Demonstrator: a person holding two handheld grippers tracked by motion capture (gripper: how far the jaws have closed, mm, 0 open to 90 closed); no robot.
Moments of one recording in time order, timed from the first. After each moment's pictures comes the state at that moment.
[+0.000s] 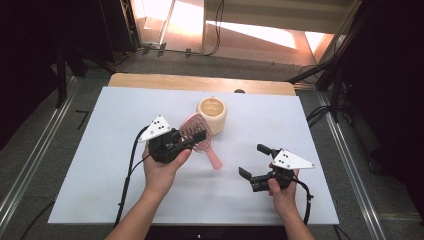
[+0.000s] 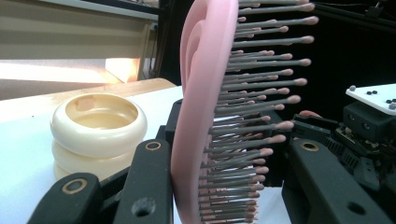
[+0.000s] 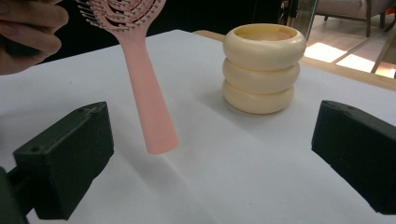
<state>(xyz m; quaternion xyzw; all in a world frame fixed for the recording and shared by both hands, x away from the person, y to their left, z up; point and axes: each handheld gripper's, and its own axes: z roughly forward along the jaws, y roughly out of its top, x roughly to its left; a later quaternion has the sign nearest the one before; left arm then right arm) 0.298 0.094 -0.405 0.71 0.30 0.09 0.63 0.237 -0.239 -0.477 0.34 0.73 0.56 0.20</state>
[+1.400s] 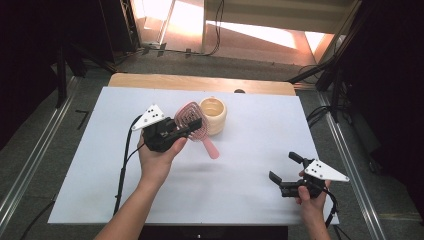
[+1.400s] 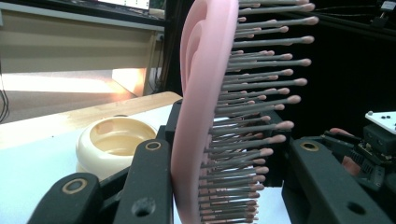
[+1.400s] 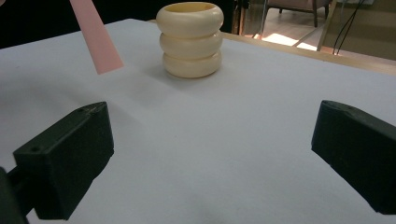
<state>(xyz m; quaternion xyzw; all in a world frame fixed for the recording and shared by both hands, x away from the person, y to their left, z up) 0.315 0.102 -0.386 0.70 0.30 0.10 0.64 0.211 -0.314 -0.492 0.39 0.71 0.53 0.24</state>
